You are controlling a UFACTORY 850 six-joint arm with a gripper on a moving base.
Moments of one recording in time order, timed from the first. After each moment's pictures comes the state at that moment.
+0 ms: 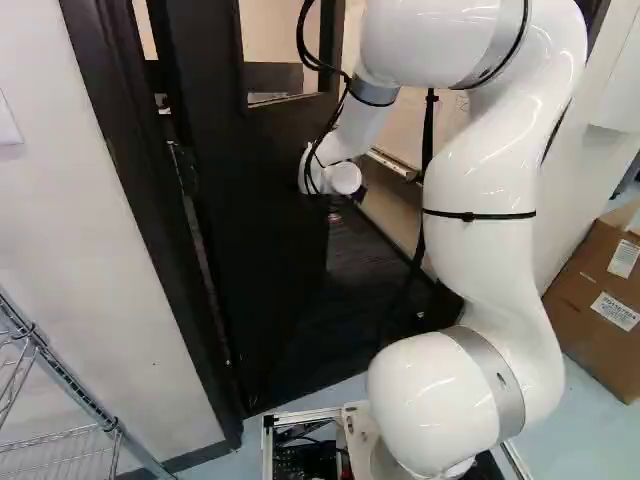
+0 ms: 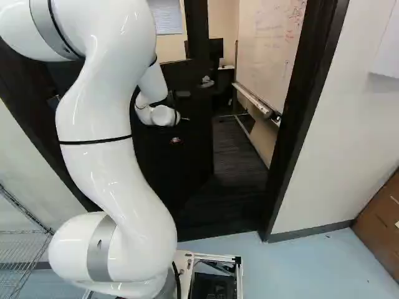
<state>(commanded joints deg) 7.4 -23.0 -51.8 4.9 33.7 0.0</state>
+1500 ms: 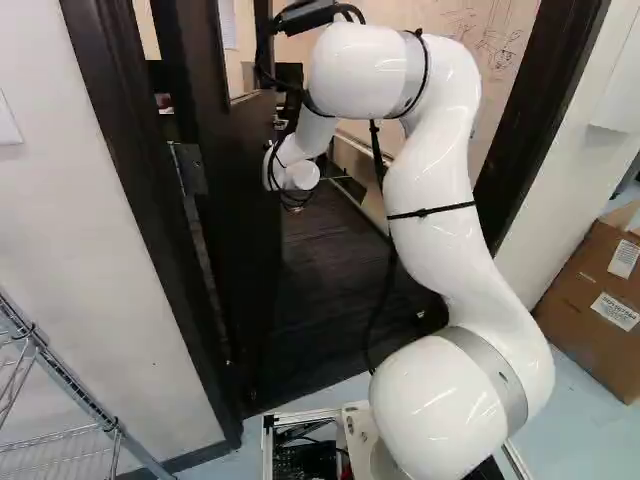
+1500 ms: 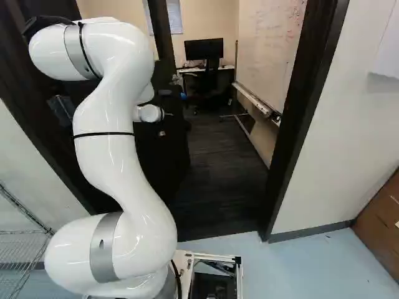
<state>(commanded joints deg) 16.5 -35.6 -68.3 4.9 33.7 0.0</state>
